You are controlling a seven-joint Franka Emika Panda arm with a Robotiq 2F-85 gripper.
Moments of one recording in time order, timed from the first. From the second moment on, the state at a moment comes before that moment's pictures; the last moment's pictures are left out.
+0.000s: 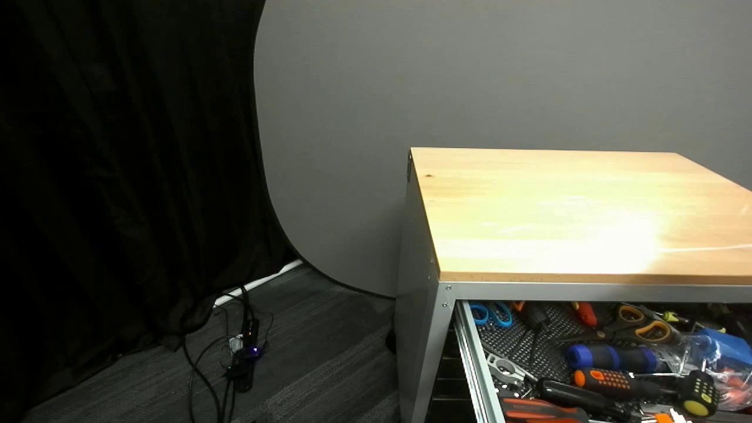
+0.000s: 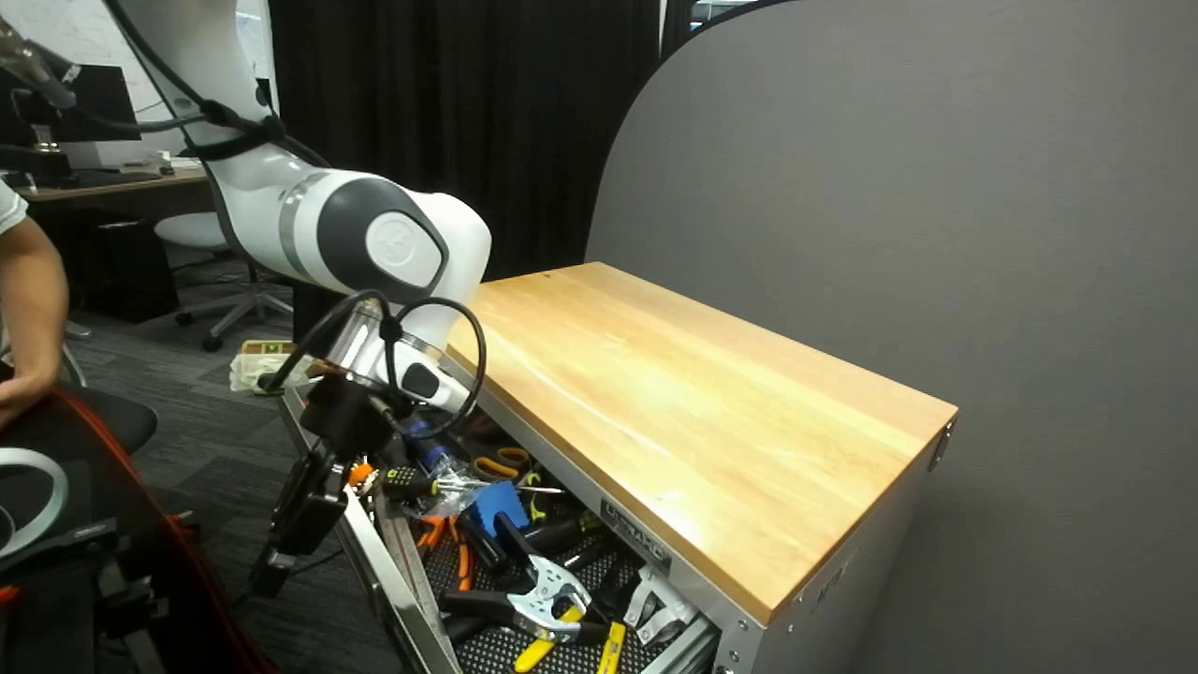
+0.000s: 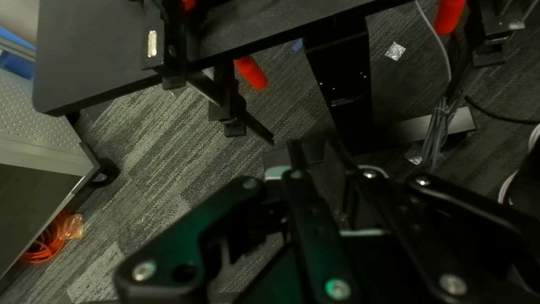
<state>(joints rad) 0.13 0.44 -0.01 -2.32 -0.20 2.02 0.48</state>
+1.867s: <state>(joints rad) 0.30 0.69 -0.01 -1.88 -0.19 2.13 0.70</state>
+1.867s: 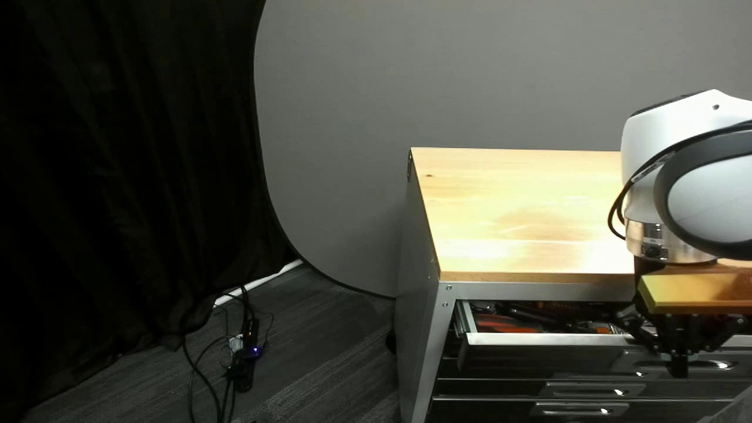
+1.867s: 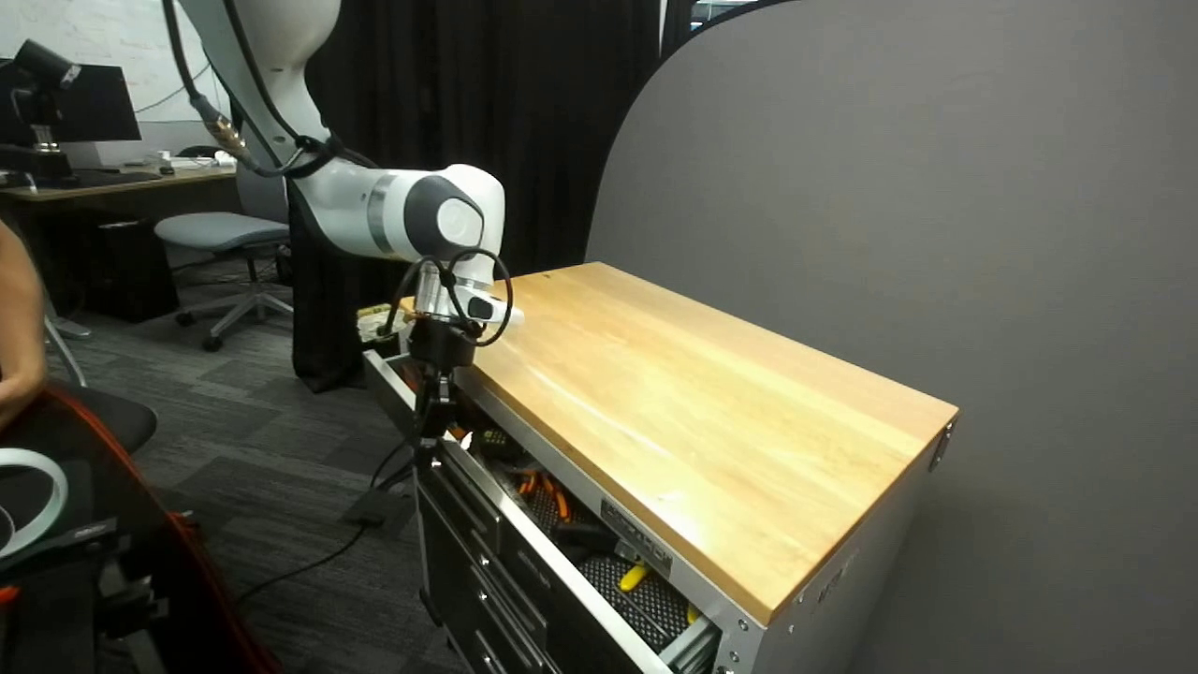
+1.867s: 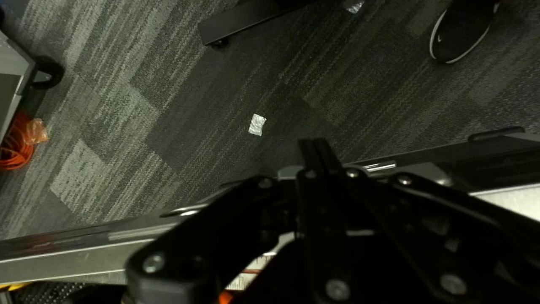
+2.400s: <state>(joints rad) 0.33 0.70 0.01 -1.87 -0.20 2.19 0.60</state>
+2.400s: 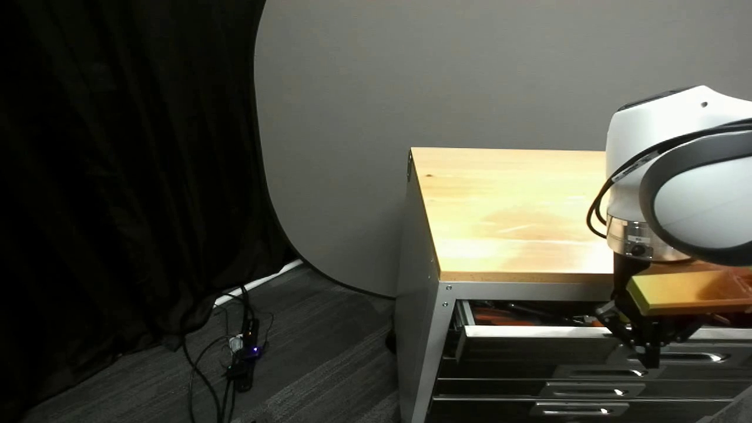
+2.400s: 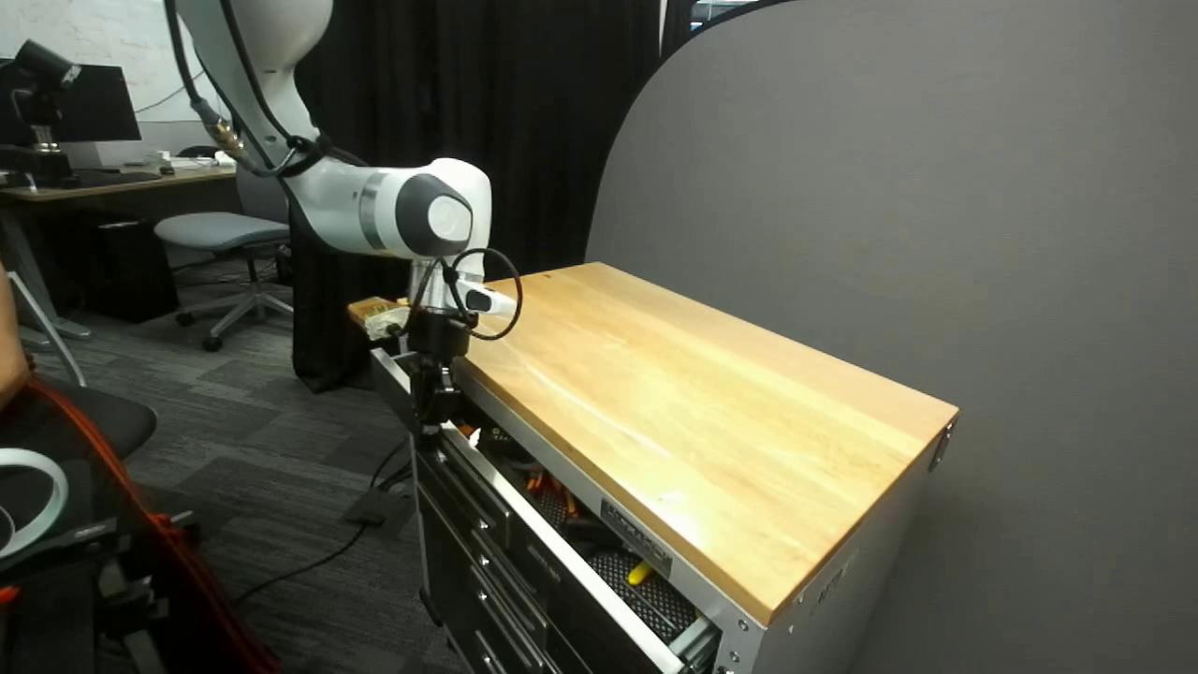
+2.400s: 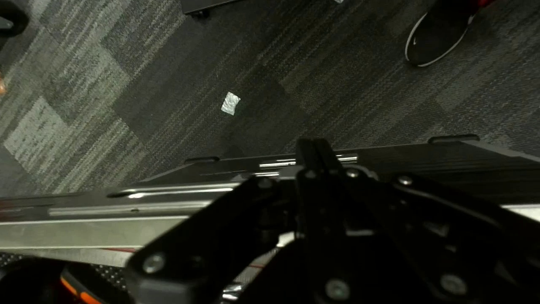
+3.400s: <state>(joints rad) 0.36 0.72 -0.01 -1.91 -0.37 2.50 0.43</state>
